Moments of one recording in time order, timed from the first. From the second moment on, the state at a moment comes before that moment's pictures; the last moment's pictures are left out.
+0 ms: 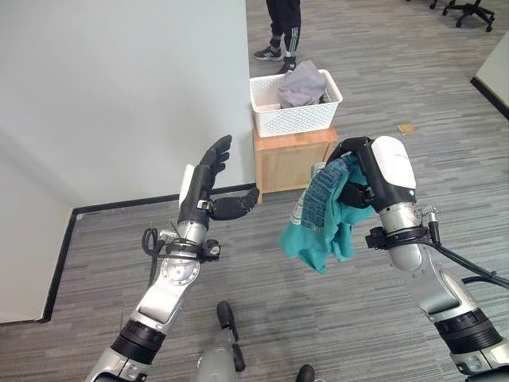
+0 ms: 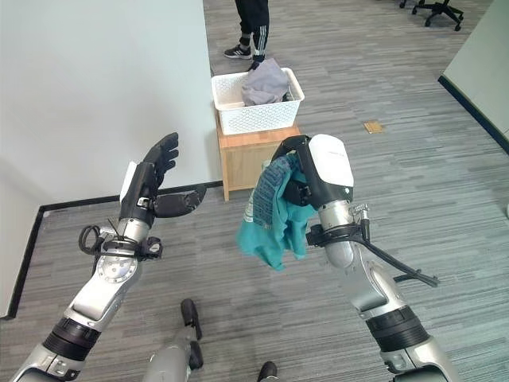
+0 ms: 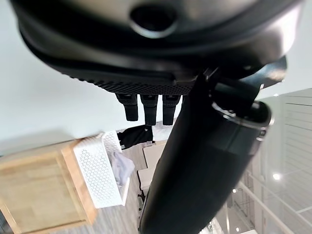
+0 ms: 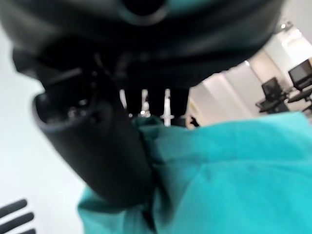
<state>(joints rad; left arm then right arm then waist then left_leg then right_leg) -0.25 0.39 -0.30 -0.04 -0.20 -0.06 0.32 -0.32 -0.73 0.23 -0.08 -0.39 0.01 -0.29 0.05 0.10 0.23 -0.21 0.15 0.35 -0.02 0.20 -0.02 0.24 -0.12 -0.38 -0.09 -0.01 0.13</state>
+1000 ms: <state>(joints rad) -0.36 0.34 -0.27 -0.04 -0.20 -0.03 0.36 -0.43 -0.66 0.20 0.05 -0.44 0.13 -0.33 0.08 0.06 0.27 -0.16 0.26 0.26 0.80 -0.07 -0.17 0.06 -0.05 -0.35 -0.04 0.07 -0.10</state>
